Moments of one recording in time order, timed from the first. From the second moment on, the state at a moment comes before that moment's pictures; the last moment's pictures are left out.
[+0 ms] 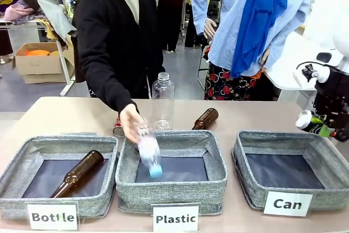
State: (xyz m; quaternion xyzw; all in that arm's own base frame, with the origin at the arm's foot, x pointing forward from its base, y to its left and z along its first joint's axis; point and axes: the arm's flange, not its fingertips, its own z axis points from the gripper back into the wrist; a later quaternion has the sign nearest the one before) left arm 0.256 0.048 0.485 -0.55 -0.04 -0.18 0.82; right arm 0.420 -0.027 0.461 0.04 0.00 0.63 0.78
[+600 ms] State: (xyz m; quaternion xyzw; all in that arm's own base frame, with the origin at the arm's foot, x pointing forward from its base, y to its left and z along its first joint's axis) left arm 0.256 0.048 0.485 -0.55 -0.04 -0.18 0.82; right arm 0.420 -0.026 0.459 0.05 0.01 0.63 0.77
